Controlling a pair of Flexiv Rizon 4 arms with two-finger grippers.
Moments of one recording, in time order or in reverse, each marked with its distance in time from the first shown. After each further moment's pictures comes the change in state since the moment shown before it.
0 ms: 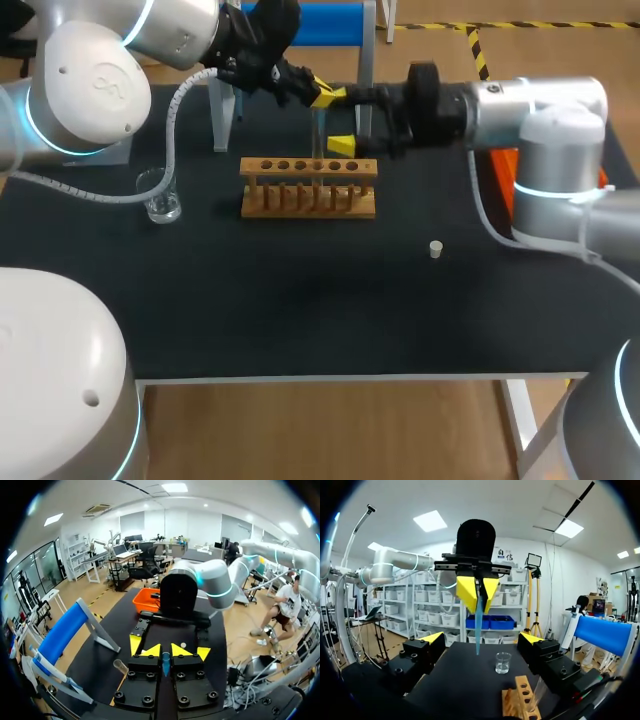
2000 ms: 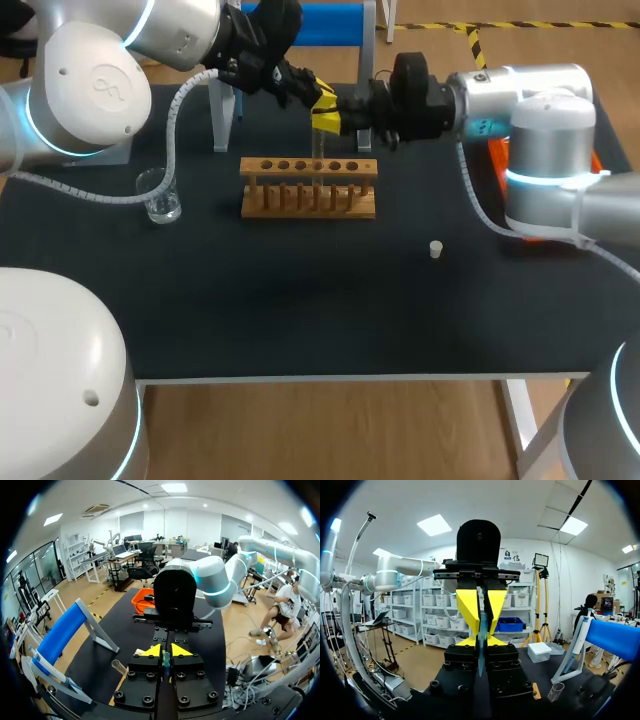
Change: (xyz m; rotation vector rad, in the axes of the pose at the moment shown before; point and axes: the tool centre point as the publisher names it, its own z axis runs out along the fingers) left arm 0.004 -0.001 0.000 -0.002 0.002 0.000; right arm 0.012 0.015 0.017 -0.016 0.076 0.032
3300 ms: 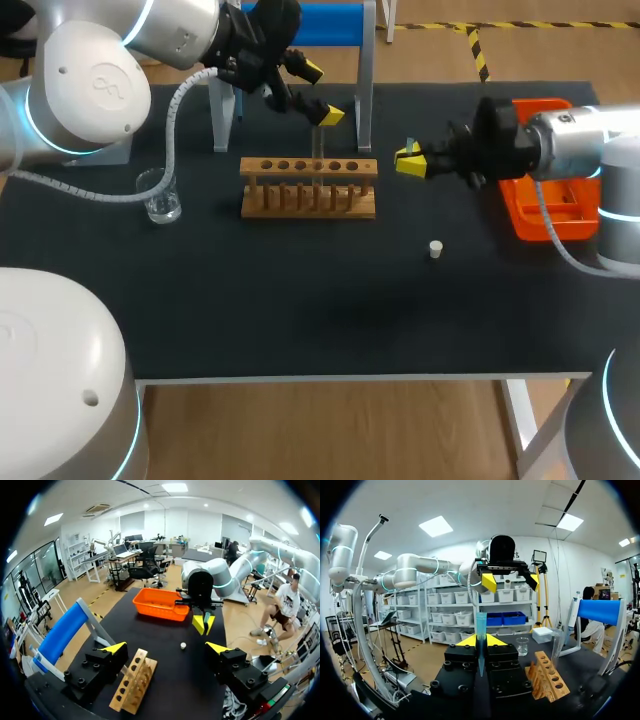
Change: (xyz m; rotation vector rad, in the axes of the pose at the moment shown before) left arm -0.004 0.000 -0.001 0.000 -0.003 -0.001; right arm 0.065 -0.035 -0.107 0.019 0.004 0.044
